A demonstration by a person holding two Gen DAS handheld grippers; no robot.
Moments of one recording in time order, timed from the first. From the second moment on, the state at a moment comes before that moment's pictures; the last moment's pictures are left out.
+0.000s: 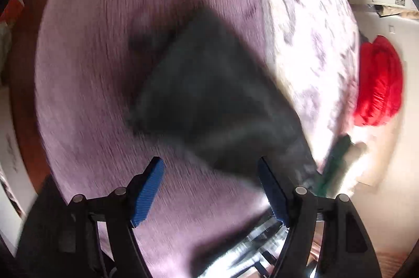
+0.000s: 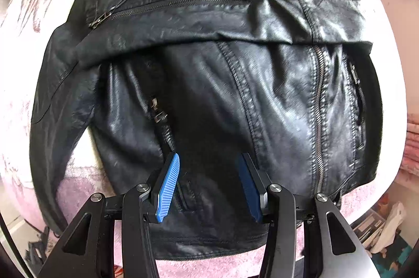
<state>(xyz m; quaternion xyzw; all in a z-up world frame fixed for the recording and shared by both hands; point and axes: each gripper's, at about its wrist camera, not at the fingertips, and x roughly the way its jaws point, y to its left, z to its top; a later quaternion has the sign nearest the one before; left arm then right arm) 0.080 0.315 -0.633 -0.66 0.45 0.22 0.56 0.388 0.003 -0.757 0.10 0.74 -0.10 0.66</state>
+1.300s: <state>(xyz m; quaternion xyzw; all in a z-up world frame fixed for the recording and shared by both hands) 0.386 -0.116 -0.421 -0.04 0.42 -0.06 0.91 0.450 -0.232 -0.721 0.02 0.67 -0.10 0.74</state>
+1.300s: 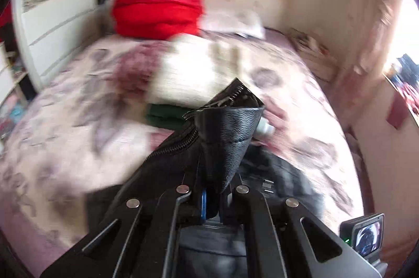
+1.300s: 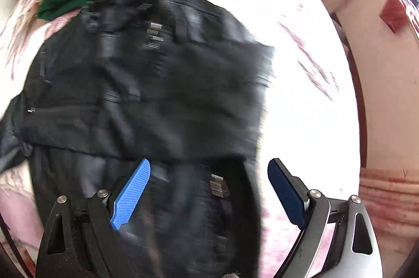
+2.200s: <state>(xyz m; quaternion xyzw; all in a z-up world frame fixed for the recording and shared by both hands) 0.406 -0.121 -0.512 -0.04 0.61 -0.05 0.79 0.453 -0.394 -0.685 0.27 0.65 -0.10 0.71</state>
